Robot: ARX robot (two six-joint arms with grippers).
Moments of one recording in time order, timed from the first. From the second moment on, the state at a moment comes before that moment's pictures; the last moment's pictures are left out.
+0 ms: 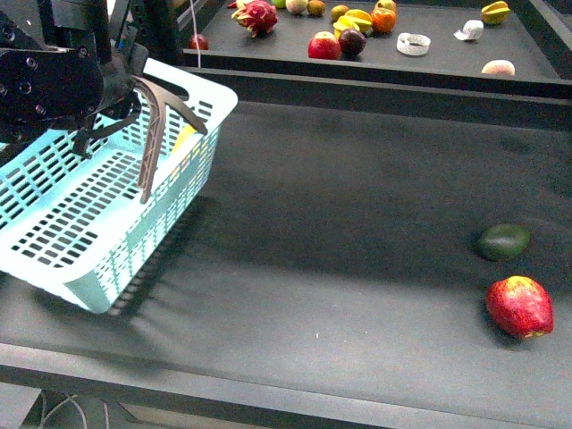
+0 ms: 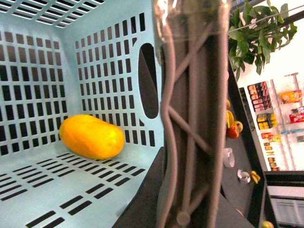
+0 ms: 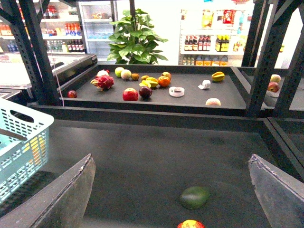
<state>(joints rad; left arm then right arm) -0.17 2.23 1.19 0.70 -0.43 -1.19 0.00 0.00 0.01 0.00 0.00 0.00</state>
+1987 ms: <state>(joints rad) -0.31 1.38 0.44 0.60 -0.84 -1.05 0.00 0.00 0.01 0.00 0.00 0.00</state>
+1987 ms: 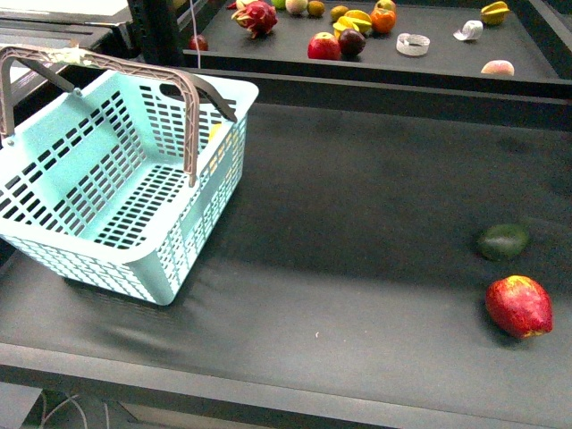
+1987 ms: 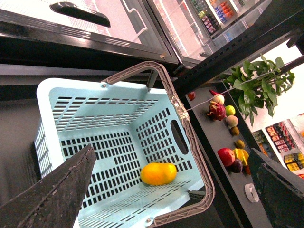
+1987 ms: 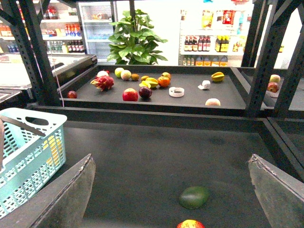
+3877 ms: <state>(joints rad) 0.00 0.30 0.02 0.31 0.00 -0.01 0.00 0.00 0.01 0.00 0.00 0.00</state>
